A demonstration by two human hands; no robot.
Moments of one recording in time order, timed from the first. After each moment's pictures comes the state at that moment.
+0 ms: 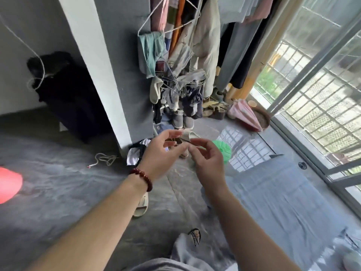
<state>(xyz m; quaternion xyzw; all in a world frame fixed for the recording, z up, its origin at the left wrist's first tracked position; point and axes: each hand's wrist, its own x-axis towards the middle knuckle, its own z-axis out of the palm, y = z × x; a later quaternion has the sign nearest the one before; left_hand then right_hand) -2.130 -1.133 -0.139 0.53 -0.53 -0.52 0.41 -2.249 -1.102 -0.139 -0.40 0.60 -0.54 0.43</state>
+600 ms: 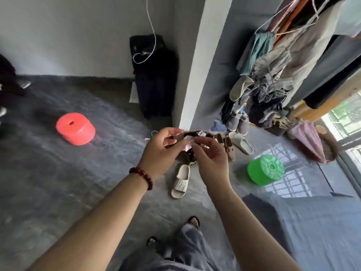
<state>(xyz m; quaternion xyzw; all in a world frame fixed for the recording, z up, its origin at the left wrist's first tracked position) -1.901 -1.034 -0.153 0.62 -0.43 -0.45 0.48 -2.029 -1.047 -0.150 -0.46 0.55 -0.43 0.55</state>
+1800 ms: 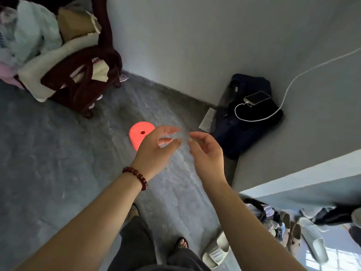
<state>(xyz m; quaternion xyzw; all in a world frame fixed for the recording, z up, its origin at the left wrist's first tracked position) -1.542 -1.136 -0.148 0.74 -0.25 -0.28 0.56 -1.639 -1.219 -0.151 -0.62 0.41 -0.26 0.62</state>
